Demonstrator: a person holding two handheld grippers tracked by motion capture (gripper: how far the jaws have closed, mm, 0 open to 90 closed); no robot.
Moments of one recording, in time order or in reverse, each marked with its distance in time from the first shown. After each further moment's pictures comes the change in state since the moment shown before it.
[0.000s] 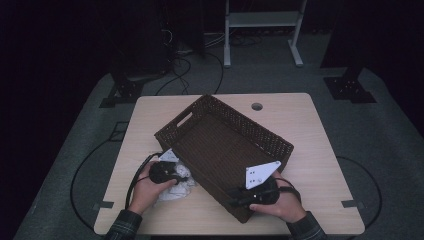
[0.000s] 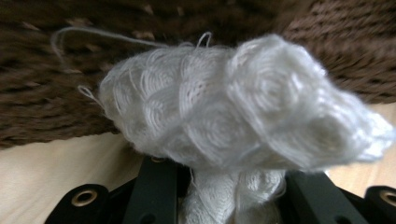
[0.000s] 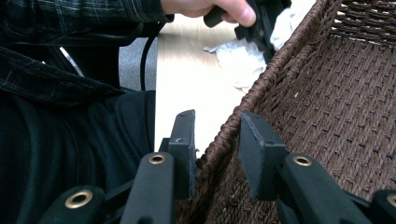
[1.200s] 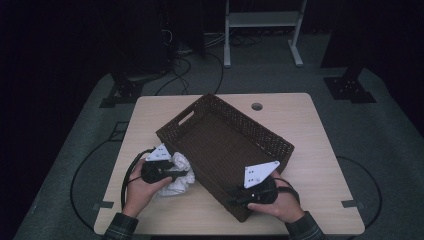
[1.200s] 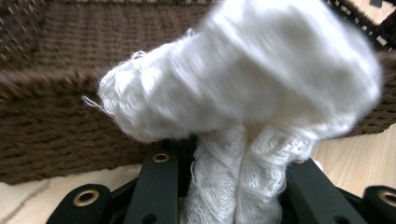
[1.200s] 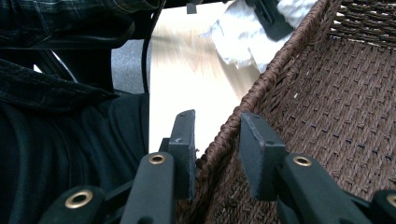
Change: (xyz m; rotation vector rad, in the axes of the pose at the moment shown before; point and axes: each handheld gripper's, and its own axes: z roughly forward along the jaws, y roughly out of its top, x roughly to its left) left arm -0.020 0.016 -0.046 -0.196 -0.018 0.037; right arm 0.000 0.002 0.003 -0.003 -0.026 0.012
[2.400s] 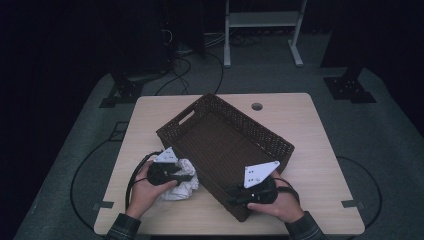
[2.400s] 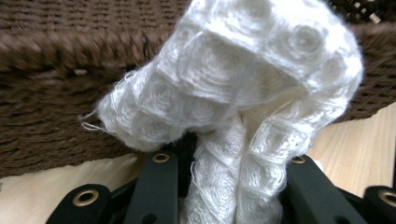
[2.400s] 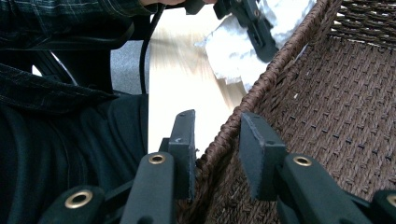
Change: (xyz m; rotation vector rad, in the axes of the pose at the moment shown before) left arm -0.007 0.002 0.008 0.041 -0.057 0.003; right arm 0.000 0.000 0.000 -0.004 -0.003 0.002
